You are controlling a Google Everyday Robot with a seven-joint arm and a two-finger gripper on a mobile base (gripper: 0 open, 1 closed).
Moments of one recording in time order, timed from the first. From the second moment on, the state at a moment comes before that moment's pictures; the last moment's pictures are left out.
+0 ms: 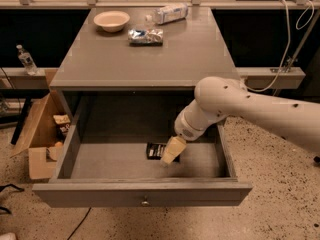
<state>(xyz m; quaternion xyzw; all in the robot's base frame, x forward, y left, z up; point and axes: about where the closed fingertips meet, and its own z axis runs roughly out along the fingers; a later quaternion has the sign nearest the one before) 0.561 -0.039 0.657 -0.56 0.79 0.14 0.19</state>
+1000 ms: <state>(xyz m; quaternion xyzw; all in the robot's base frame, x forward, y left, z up) 0.573 -0.009 0.606 -0.57 0.79 0.15 0.18</state>
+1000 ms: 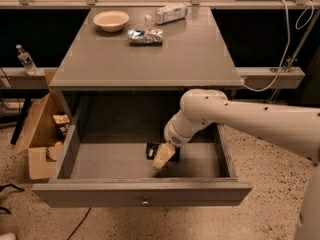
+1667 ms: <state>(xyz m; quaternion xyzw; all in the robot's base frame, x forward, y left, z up) 0.576 -0.018 0.596 -0.57 0.79 0.12 0.19</state>
